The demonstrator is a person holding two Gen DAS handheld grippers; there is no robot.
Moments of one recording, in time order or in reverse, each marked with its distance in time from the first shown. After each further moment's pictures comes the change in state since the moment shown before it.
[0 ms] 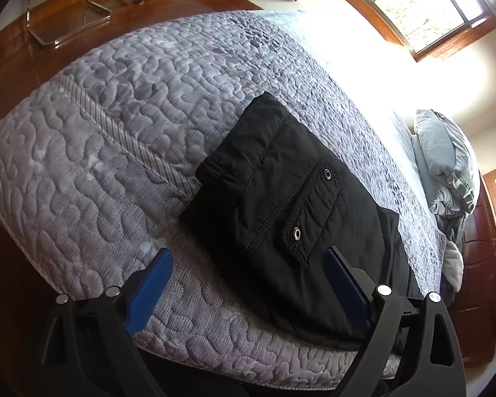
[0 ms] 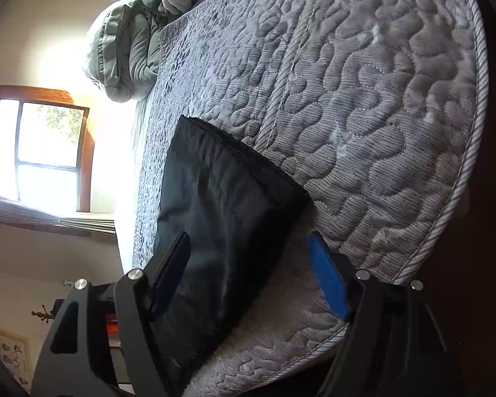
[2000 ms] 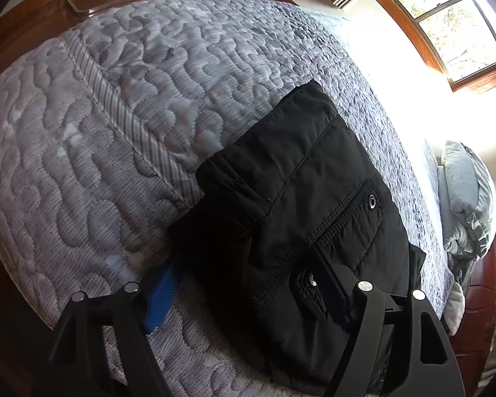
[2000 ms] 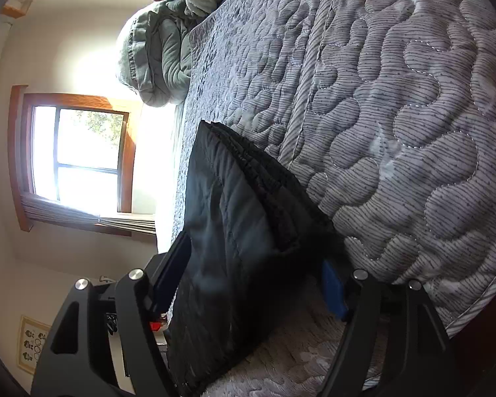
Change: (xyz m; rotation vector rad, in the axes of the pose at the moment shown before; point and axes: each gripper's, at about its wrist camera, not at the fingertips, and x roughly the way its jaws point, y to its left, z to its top) left arm 0.062 0.001 0.014 -0.166 -0.005 0.074; right arm 0.030 -0.006 0.015 -0.038 -0.012 0.208
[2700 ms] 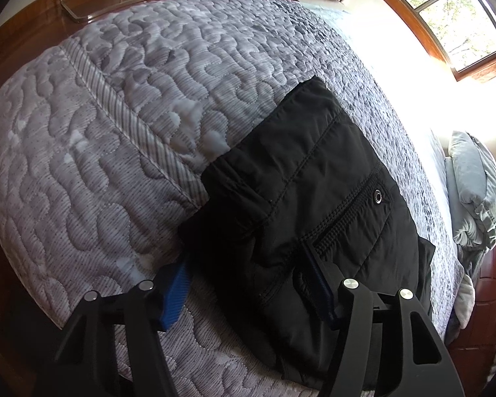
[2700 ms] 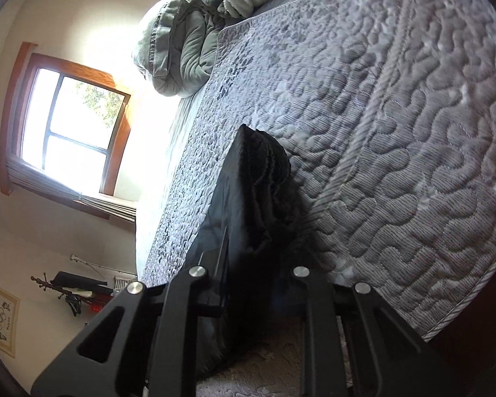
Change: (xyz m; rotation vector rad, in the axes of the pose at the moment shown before) left arm 0.000 -0.002 0.003 0.038 0.015 0.041; right arm -0.011 0.087 -0.004 -0.217 -0.029 -0.109
